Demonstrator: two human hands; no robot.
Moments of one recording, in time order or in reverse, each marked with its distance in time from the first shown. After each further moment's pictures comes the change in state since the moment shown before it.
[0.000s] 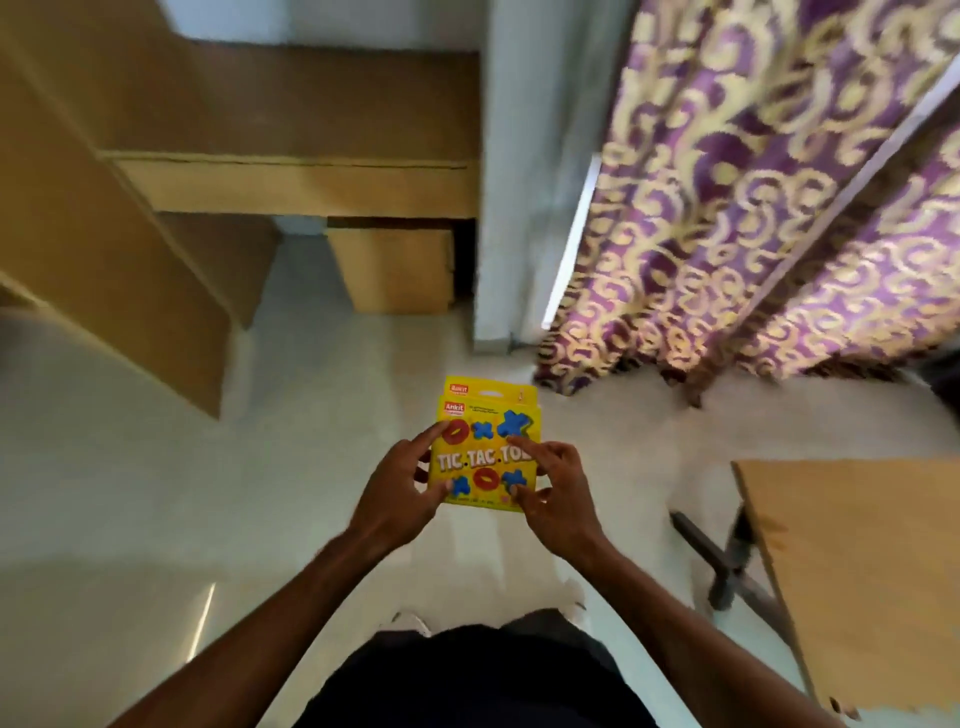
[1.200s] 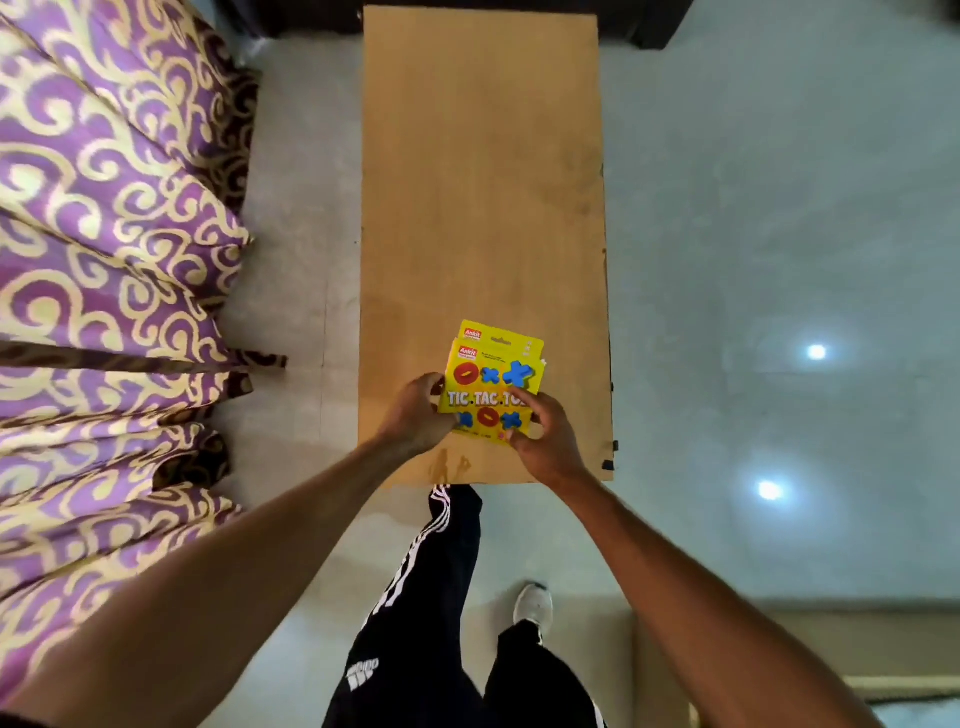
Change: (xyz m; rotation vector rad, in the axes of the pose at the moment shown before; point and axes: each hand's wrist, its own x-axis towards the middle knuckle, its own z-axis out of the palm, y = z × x) left_hand 0.236 0.320 0.783 0.775 -1.381 0.396; right_hand -0.056 0.470 -0.395 0.595 1.112 1.121
